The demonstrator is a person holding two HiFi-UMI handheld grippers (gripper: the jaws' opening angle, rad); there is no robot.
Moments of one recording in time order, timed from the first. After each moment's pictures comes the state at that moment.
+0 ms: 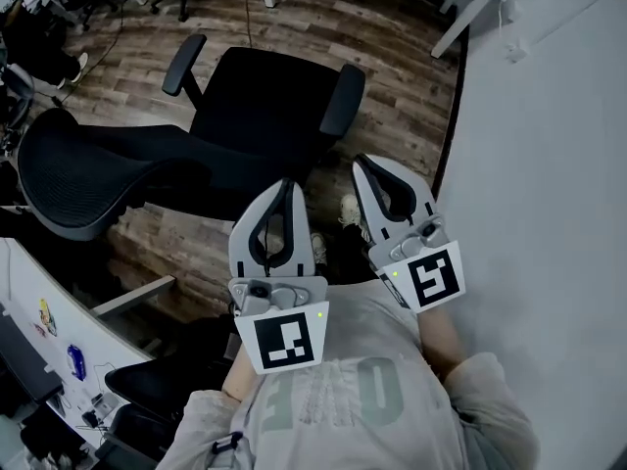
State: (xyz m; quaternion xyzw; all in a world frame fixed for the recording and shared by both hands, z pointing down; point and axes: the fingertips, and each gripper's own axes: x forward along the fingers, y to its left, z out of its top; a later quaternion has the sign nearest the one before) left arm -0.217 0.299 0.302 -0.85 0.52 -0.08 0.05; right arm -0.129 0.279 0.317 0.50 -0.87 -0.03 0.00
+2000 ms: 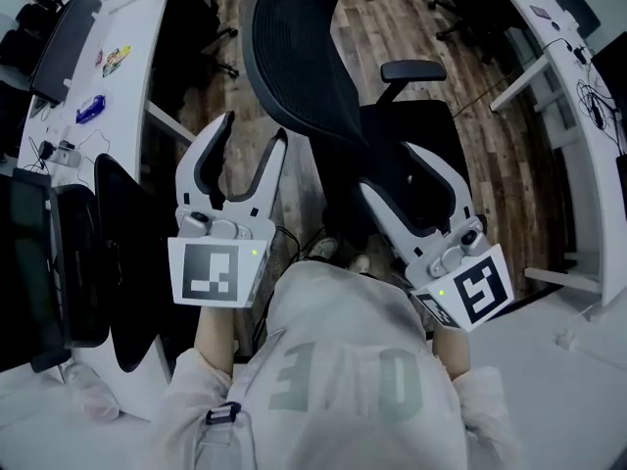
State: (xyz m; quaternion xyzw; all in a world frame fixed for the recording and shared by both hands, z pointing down) left arm -0.437 0.324 0.244 -0.53 0.84 -0.11 0.04; right arm -0.317 0.251 0.236 -0.06 -1.00 0.00 -0.06
